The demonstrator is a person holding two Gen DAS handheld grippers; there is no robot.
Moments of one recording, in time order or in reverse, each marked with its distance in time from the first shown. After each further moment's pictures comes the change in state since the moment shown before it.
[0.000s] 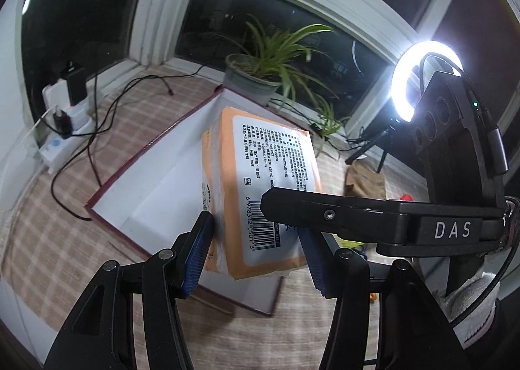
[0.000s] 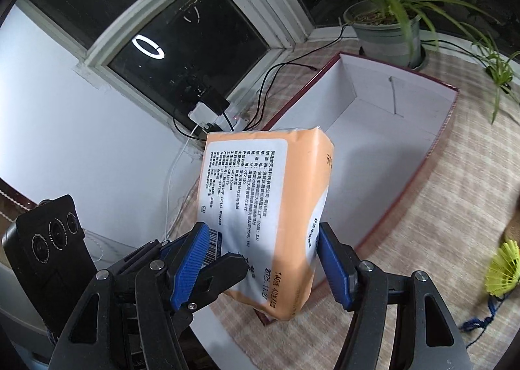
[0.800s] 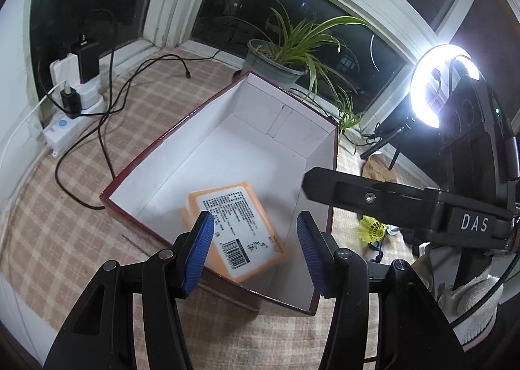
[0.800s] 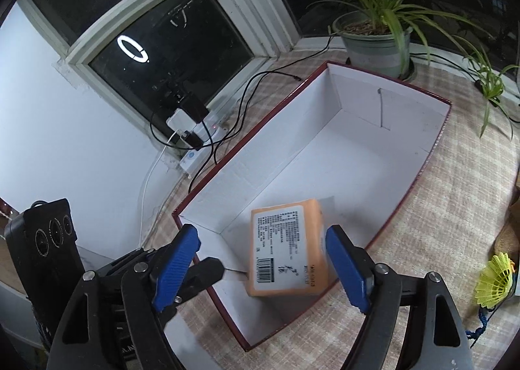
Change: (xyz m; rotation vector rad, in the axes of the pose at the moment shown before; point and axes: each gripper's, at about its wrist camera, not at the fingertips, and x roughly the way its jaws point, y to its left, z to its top) left arm 0.010 0.030 -0.001 -0.045 0.046 0.012; right arm 0.023 0.003 0.006 -0.028 -0.038 -0.111
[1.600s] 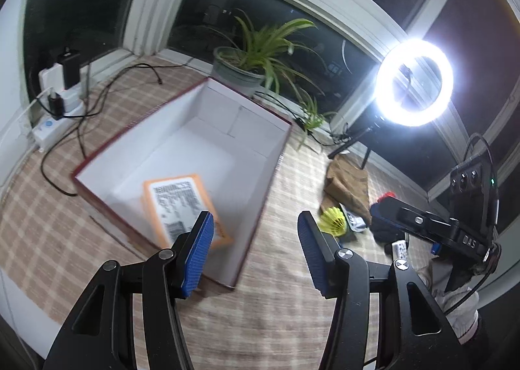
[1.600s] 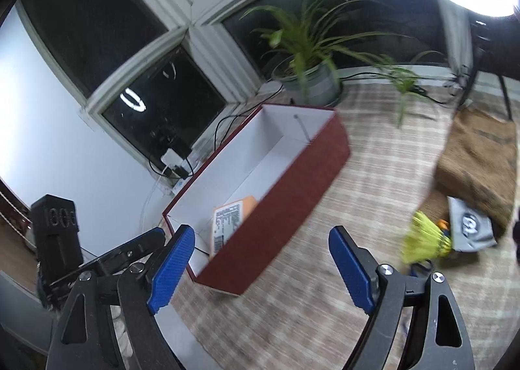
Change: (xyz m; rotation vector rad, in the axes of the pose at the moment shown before) left arm -0.021 -0.056 -0.017 0.017 -0.028 -0.064; right arm -0.113 -0.076 -0.058 0.079 -0.196 0.000
